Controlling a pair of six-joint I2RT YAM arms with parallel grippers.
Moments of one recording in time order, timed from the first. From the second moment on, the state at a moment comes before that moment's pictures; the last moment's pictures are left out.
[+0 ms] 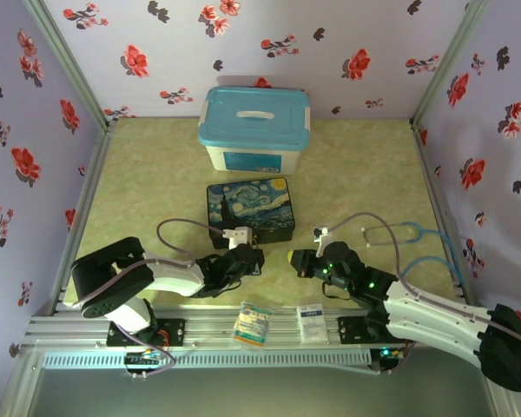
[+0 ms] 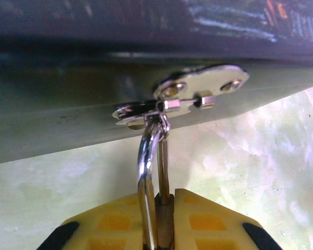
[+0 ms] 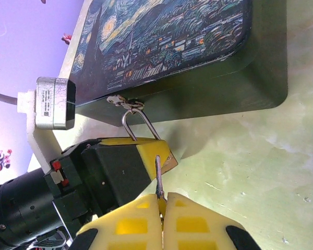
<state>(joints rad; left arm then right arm) -1.15 1.57 0.48 0.39 -0.35 -0.96 0.93 0.77 0.24 0.04 0.00 0.91</state>
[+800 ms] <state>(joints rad) -1.15 1.60 0.48 0.45 -0.31 -1.03 0.93 0.82 0.21 0.11 -0.04 0.99</state>
